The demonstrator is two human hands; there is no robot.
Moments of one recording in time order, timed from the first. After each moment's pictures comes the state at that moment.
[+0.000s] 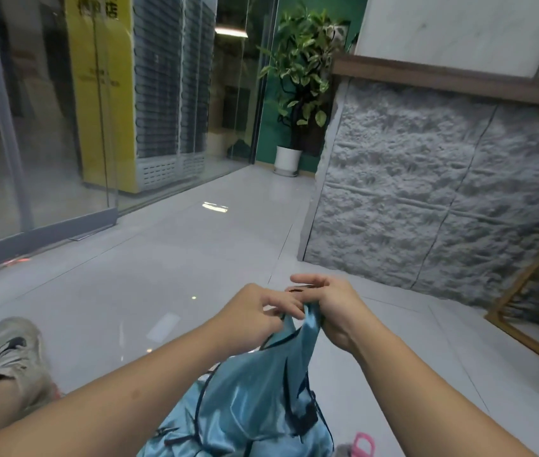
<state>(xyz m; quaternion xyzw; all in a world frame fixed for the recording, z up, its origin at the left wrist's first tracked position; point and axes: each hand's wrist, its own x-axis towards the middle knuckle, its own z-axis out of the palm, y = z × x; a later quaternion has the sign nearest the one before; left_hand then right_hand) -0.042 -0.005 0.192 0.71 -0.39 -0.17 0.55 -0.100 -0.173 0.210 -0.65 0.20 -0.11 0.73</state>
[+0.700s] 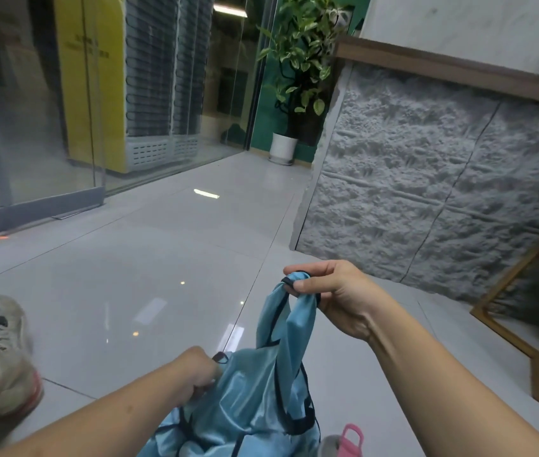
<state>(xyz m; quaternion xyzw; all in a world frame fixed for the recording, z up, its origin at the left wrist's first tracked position) 0.008 0.005 0.032 0.80 0.02 -0.37 0.47 -0.112 -0.184 0.232 -0.66 0.13 -0.05 0.74</state>
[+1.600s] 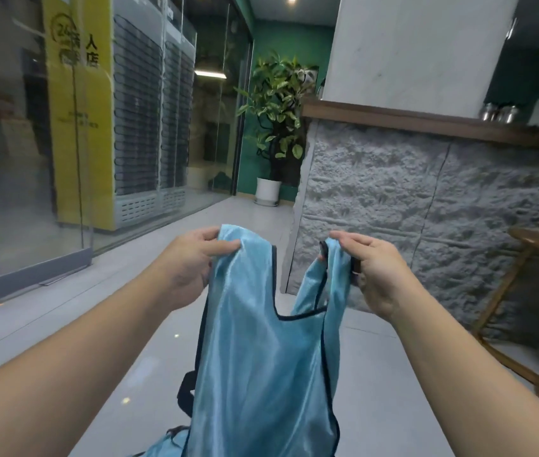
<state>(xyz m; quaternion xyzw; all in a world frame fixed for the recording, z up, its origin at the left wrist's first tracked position) 0.018 0.008 0.314 0.55 -0.27 -0.21 0.76 -0.131 -0.221 0.339 -0.66 0.15 -0.27 0.68</state>
